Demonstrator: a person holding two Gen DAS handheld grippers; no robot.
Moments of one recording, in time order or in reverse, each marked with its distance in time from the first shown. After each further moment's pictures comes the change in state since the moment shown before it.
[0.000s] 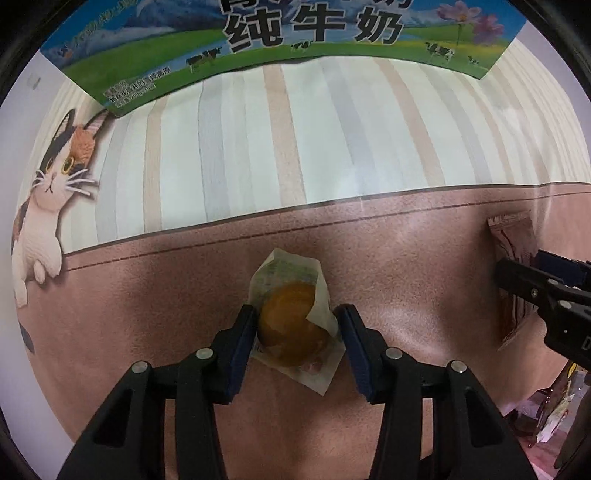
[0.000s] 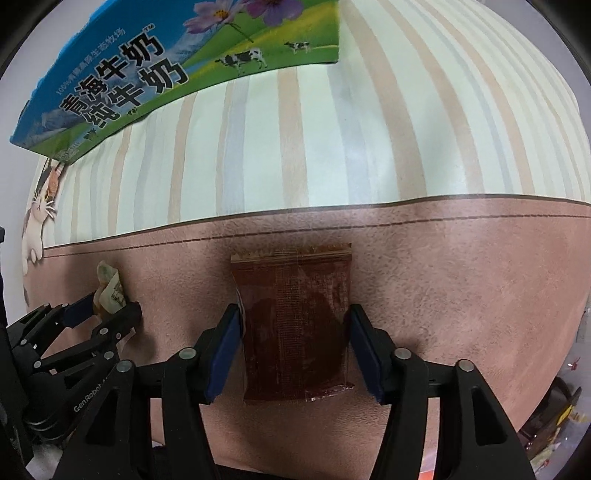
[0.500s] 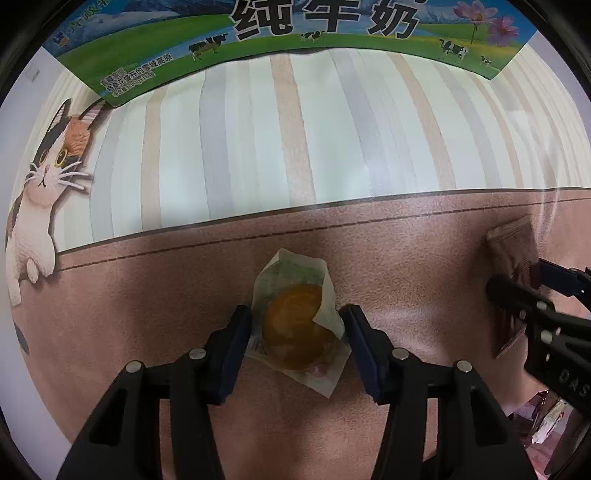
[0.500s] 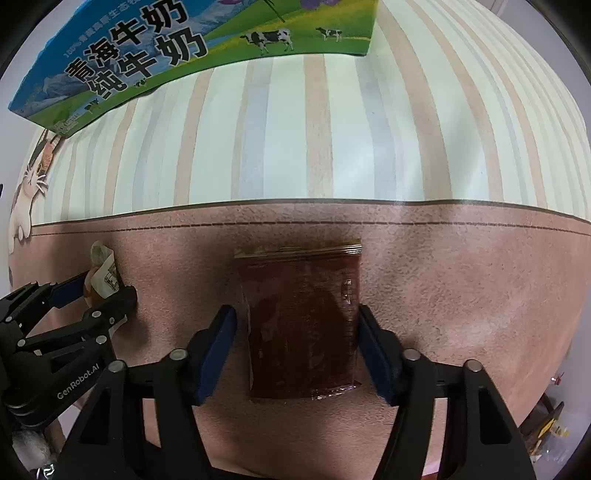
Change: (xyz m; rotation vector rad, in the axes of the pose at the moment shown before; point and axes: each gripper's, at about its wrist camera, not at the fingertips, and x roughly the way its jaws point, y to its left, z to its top) left arm 0.013 0.007 0.011 -0.019 0.015 -0.016; right arm 0.015 0.026 -0.007 -0.074 0.003 -0.060
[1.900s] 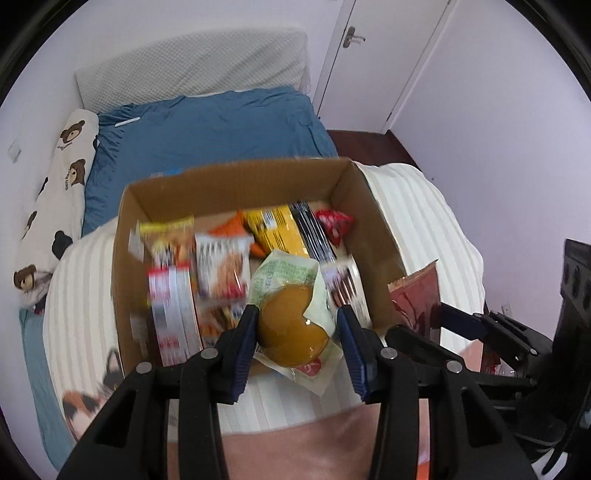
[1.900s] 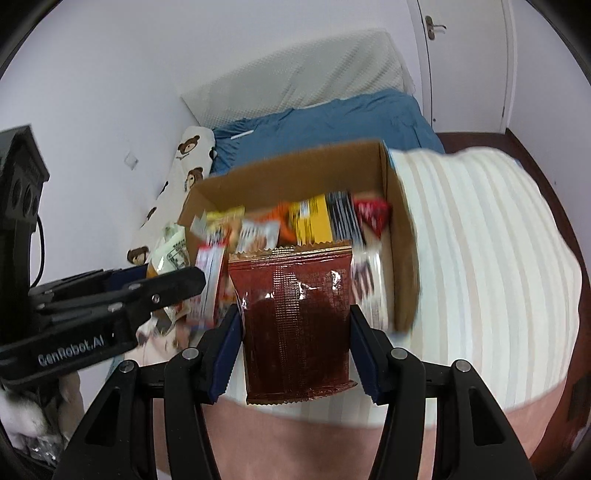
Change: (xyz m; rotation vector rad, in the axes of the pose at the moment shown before) left arm -0.236 0.026 0.219 0.040 -0.314 -0.228; right arm -0.233 -0.003 0.176 -0.016 -0.397 0.268
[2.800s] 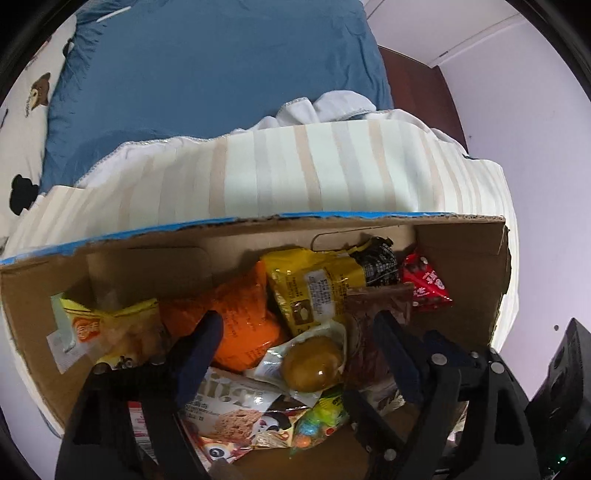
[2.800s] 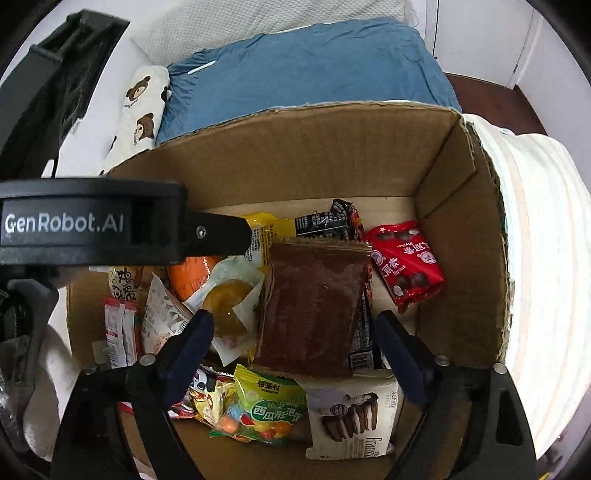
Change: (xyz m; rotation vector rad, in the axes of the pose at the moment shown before) left arm 0.192 0.072 0.129 -0.177 0.444 -0.029; right arm 0.202 -0.039 0.108 0.031 0.331 -0.096
